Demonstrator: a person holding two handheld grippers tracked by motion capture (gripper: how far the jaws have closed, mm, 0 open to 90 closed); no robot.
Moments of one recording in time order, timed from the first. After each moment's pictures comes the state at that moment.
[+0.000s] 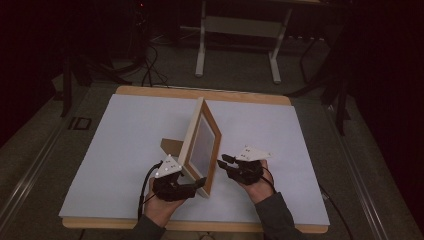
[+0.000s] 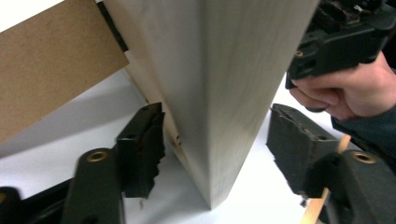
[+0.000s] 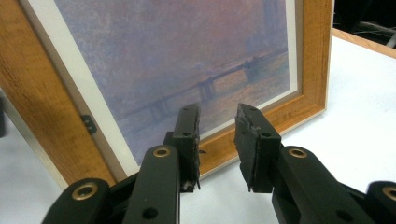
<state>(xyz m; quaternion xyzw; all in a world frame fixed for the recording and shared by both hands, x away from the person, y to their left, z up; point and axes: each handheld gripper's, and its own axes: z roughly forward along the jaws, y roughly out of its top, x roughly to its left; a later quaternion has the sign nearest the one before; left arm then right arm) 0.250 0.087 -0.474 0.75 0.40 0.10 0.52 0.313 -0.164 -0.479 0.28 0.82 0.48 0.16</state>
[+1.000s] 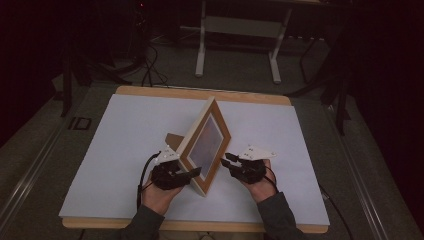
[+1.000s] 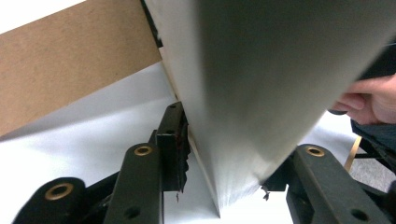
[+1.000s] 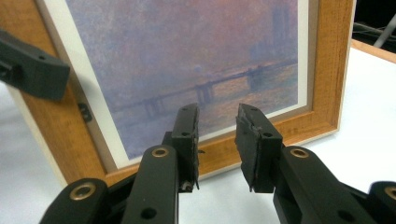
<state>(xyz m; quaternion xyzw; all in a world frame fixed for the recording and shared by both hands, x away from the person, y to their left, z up) 0.279 0.102 -0.471 0.76 0.41 0.07 0.50 0.316 -0.172 -0.478 0.29 0.81 0.48 0.17</state>
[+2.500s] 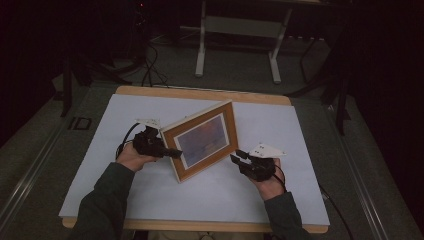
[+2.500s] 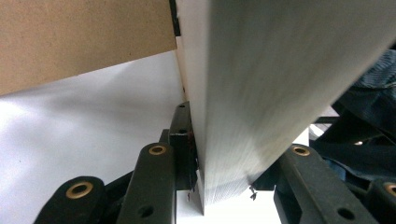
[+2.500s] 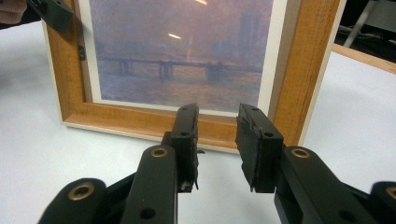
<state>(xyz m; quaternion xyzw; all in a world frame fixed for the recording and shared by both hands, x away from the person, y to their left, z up) 0.382 0.178 -0.469 0.83 0.26 -0.09 0.48 0.321 -0.196 -0.474 0.32 0.80 0.47 0.19</state>
